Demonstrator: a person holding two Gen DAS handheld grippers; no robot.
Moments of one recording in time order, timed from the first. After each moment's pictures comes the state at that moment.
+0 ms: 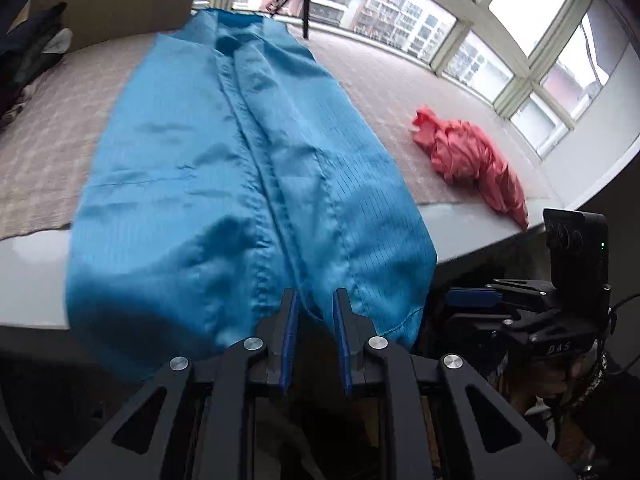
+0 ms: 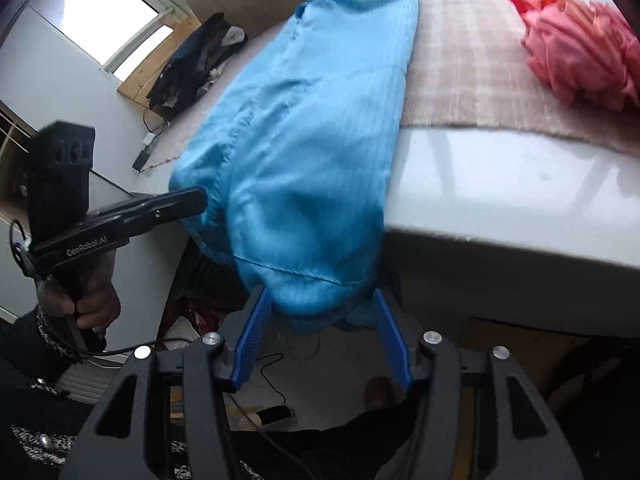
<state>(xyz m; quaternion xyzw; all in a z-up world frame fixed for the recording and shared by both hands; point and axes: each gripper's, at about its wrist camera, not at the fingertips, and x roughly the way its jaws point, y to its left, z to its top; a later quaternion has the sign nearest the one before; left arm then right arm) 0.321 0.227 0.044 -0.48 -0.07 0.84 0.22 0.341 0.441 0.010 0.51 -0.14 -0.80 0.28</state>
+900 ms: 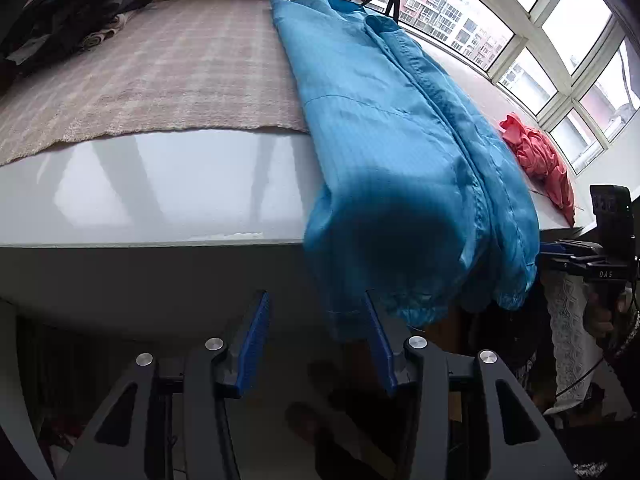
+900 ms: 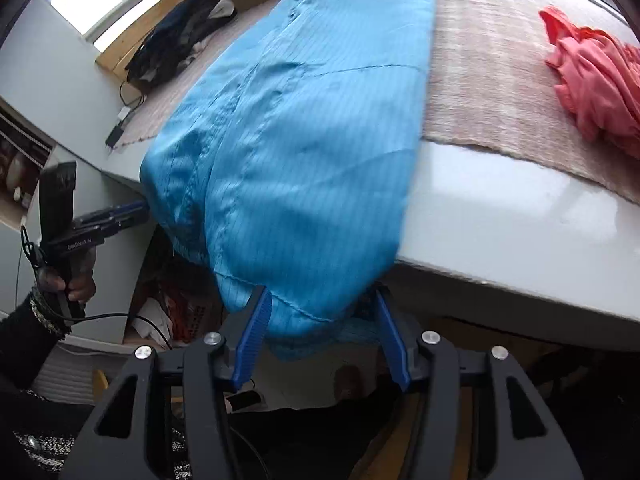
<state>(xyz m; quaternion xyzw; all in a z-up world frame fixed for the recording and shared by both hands) 0.319 0.108 -0.022 -0.53 -0.07 0.83 0.18 0.328 0.460 -0.003 0.56 -0.08 -0.79 0.24</state>
